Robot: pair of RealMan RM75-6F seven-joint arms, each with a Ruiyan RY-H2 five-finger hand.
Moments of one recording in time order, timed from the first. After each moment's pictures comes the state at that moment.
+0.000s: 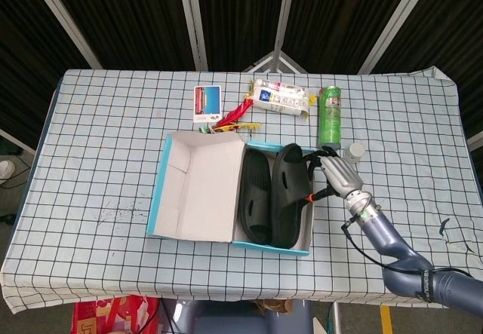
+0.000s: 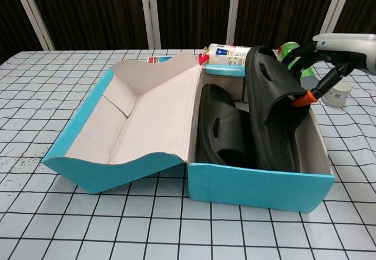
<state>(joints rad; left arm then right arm) -0.02 -1.09 -0.20 -1.57 1.20 1.54 0.07 0.71 -1.29 0.19 -1.52 -1.14 0.82 0.21</state>
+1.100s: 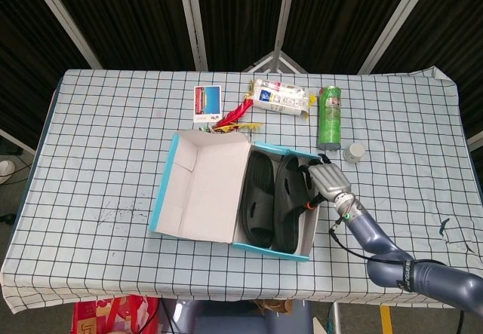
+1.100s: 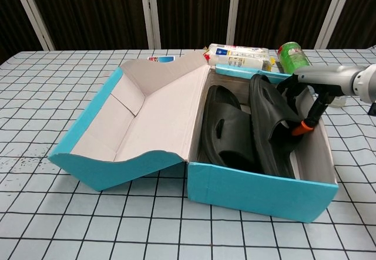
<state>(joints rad) -0.02 -1.09 -0.20 -1.56 1.20 1.53 0.05 0.80 -1.37 0.13 -1.47 -0.93 0.74 -0.18</state>
